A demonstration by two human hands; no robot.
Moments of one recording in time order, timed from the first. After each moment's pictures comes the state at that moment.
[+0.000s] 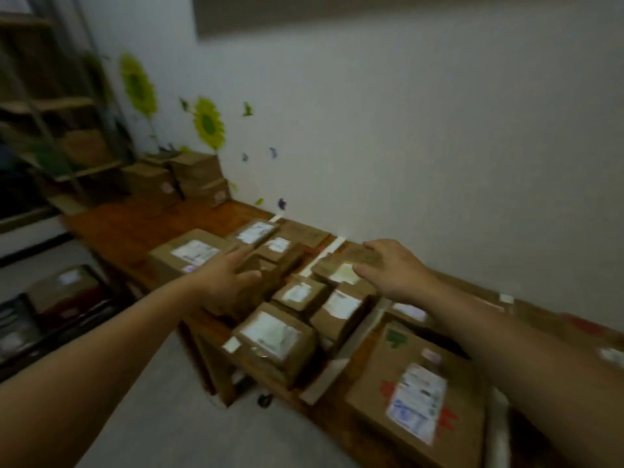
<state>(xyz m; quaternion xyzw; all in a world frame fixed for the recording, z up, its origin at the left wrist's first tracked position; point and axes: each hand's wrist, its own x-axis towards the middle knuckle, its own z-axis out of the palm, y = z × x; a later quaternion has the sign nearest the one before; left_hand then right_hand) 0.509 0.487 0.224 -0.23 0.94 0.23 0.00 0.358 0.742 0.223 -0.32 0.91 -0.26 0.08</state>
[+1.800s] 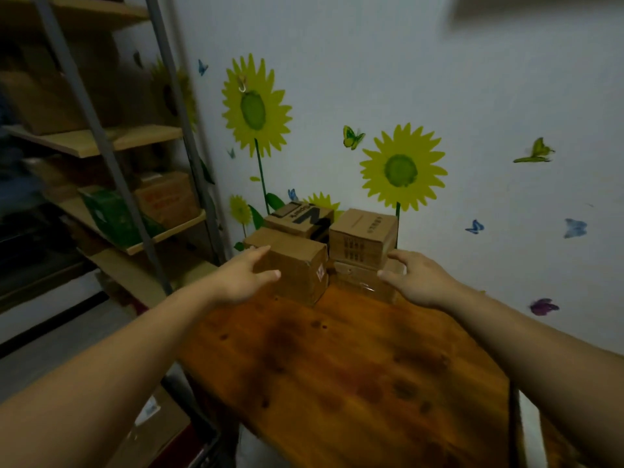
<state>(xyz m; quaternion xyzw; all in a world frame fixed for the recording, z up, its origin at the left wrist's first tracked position) 0.383 -0.416 0.249 -0.24 0.93 0.30 0.00 0.212 -0.174 0.211 -0.28 0.92 -0.26 0.07</state>
